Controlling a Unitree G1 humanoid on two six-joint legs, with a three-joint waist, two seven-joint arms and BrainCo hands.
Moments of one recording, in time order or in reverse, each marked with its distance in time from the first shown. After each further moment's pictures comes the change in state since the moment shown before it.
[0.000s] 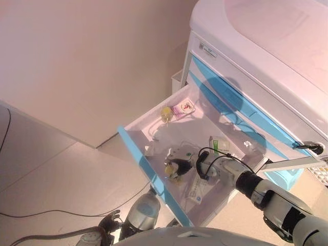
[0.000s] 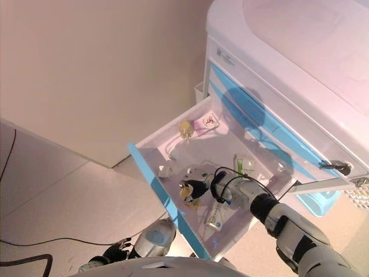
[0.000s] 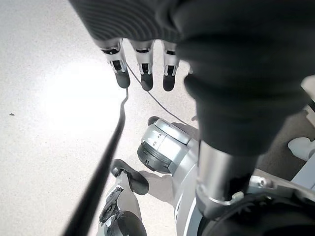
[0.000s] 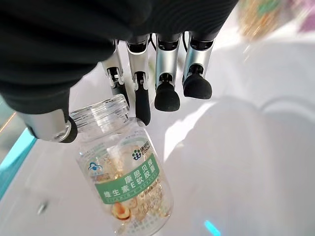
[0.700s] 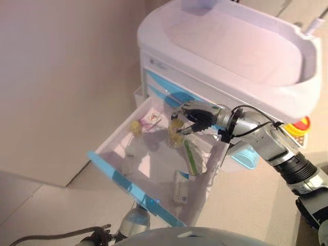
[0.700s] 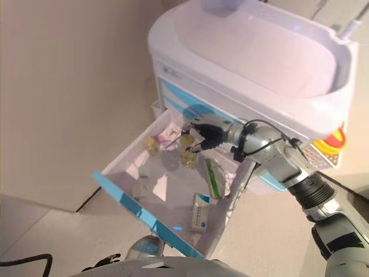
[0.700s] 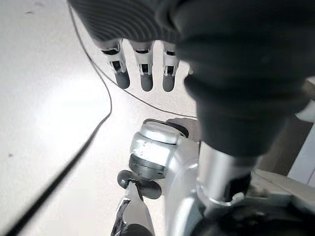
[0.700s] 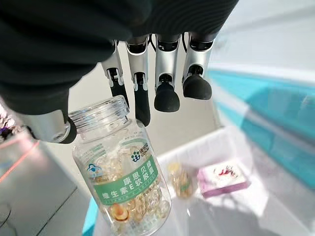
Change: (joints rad) left arm -0.006 0.012 0.038 0.109 0.024 0.055 0.032; right arm -0.100 -0.352 -0.402 -0.626 0.594 0.130 0.398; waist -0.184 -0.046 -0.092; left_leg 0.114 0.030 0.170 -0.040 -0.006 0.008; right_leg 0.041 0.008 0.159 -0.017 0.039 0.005
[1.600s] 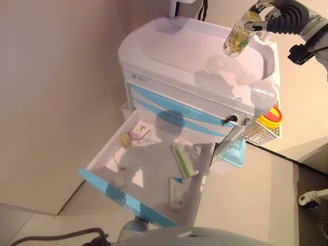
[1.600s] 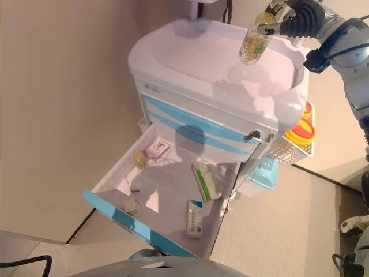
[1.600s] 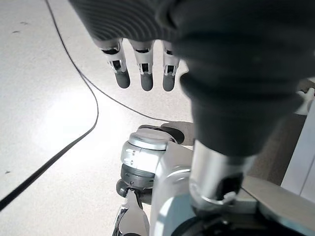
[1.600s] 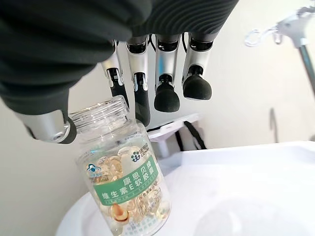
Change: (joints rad) left arm 0.027 0.006 -0.049 -0.011 -0.057 0.103 0.011; right arm -0.555 -0.267 0.071 0.556 0.215 0.256 -0.215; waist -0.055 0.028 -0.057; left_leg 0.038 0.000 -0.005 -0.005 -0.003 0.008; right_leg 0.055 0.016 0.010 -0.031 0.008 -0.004
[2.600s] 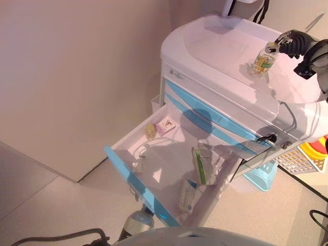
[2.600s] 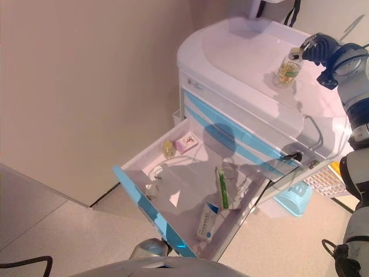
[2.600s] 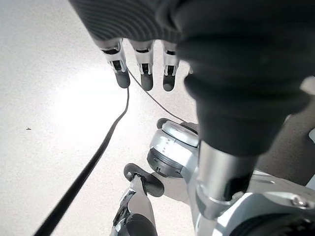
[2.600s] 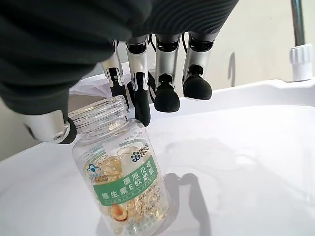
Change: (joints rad) left arm 0.027 0.018 -0.002 -0.058 0.012 0.026 -0.047; right arm -0.085 0.125 0.104 0.524 -0.177 0.049 -0.005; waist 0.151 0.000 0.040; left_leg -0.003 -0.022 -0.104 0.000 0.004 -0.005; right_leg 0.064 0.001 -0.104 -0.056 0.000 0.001
